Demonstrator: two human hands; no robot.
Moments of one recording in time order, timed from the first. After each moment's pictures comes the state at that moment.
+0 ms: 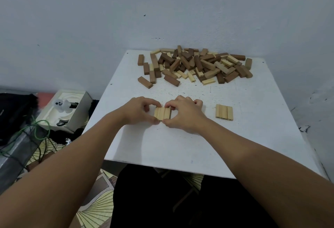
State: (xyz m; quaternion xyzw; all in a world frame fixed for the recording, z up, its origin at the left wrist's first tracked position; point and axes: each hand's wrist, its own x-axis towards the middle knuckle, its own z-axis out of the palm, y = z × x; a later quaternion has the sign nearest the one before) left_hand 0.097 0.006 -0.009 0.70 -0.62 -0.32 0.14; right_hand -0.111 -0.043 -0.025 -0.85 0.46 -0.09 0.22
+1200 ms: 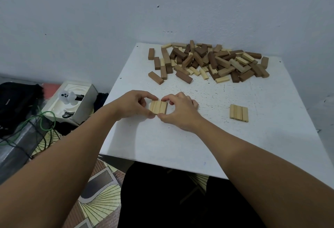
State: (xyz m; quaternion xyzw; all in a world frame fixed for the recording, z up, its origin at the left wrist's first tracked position) left_hand 0.146 0.015 -0.012 0.70 -0.54 -0.41 0.21; right_hand -0.064 -0.039 -0.044 -0.82 0.47 -0.14 0.30
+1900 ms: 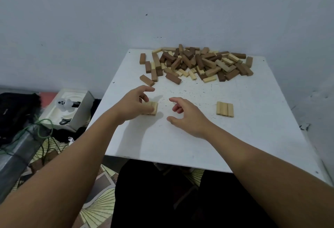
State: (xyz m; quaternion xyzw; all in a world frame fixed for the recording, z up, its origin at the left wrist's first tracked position) left_hand 0.101 0.023 0.008 0.70 -0.54 -0.38 0.28; right_hand -0.132 -0.025 -0.040 -0.79 0.42 -0.18 0.40
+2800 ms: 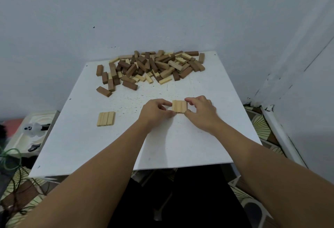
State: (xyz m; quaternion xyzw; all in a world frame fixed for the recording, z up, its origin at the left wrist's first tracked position) left_hand -0.091 -0.041 -0.036 0.70 -0.52 -0.39 0.28; right_hand -0.291 -0.059 -0.049 -0.72 0.60 -0.19 0.29
